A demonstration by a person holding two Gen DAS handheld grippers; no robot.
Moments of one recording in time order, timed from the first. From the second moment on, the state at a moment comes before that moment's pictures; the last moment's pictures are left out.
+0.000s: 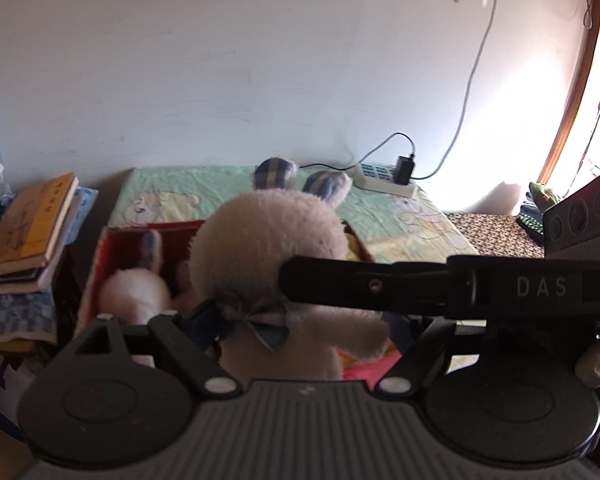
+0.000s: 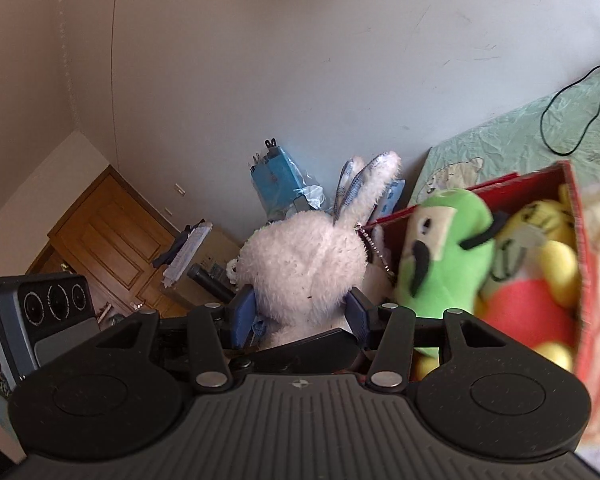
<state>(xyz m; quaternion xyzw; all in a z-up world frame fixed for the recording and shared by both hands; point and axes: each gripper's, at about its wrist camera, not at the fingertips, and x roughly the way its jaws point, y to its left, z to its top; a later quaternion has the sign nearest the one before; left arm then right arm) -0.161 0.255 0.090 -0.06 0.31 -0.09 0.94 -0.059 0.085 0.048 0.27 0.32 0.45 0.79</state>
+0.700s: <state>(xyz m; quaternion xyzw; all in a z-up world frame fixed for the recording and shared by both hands) -0.100 0.296 0.061 -0.06 0.37 -0.10 0.92 -0.030 0.129 0.025 0.29 0.35 0.38 0.80</state>
